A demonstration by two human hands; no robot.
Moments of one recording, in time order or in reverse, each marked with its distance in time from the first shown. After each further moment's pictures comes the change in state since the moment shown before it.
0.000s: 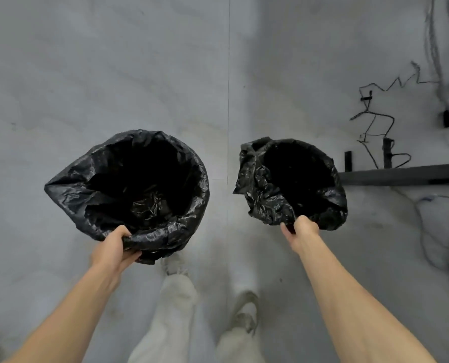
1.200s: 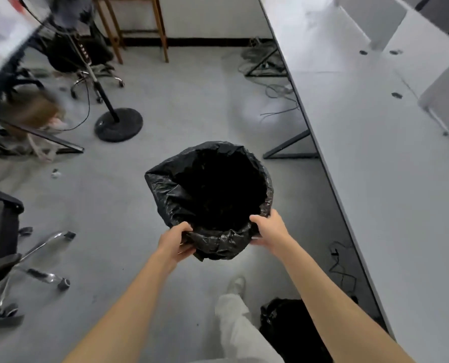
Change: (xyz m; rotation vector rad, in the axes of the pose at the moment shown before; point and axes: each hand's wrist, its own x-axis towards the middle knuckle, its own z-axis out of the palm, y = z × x) left_hand -0.311 0.557 0.055 0.075 -0.439 0.258; right_hand -0.518 -0.415 0.154 -0.334 -0.546 -0.550
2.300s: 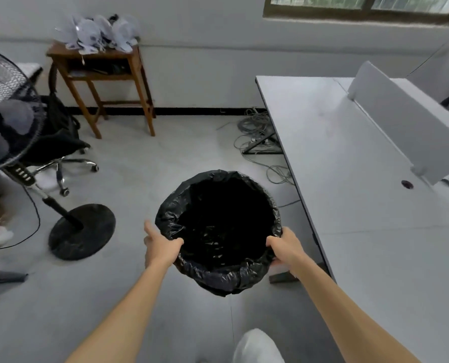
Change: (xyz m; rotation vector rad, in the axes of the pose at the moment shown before) left_hand 0.417 0.633 0.262 0.554 0.270 0.340; right_hand 0.507 -0.589 0.027 -0.333 0.055 -0.121
